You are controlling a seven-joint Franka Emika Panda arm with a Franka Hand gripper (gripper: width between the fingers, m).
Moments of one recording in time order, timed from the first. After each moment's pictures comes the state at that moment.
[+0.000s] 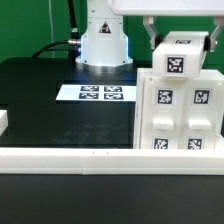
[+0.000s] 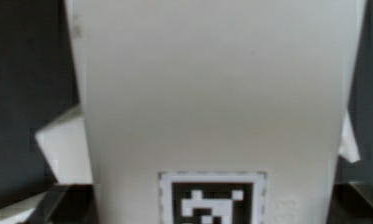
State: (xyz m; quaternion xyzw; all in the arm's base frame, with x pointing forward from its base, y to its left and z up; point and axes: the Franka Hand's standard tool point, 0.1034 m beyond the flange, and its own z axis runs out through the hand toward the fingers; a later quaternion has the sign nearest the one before) arm 0.617 0.083 0.167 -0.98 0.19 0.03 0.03
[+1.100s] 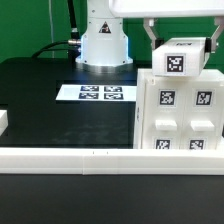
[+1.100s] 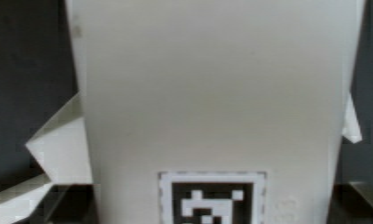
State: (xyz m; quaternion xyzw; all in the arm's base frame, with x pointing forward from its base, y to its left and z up) arm 0.622 0.082 0.166 -0.98 0.20 -0.01 0.04
